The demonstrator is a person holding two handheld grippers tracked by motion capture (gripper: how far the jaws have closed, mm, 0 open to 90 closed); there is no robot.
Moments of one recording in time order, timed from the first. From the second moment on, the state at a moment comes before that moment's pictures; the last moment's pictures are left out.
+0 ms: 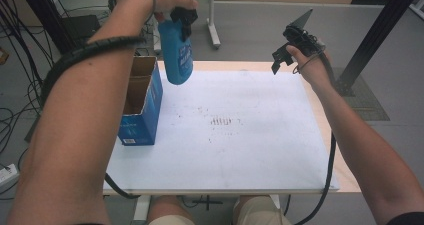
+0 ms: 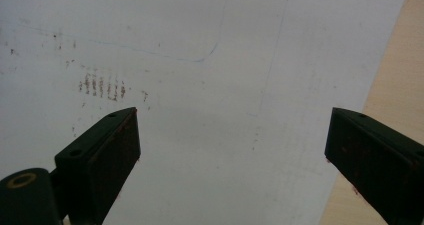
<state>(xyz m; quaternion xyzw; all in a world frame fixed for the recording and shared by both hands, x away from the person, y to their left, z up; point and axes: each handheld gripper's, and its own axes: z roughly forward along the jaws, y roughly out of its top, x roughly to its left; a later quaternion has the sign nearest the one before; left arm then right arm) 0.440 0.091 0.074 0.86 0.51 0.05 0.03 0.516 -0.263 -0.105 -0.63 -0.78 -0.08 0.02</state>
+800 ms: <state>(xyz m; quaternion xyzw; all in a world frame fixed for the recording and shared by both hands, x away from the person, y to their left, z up) 0.420 0.191 0.123 0.74 0.67 0.09 0.04 0.514 -0.271 -0.103 -0.63 -0.77 -0.08 0.02</state>
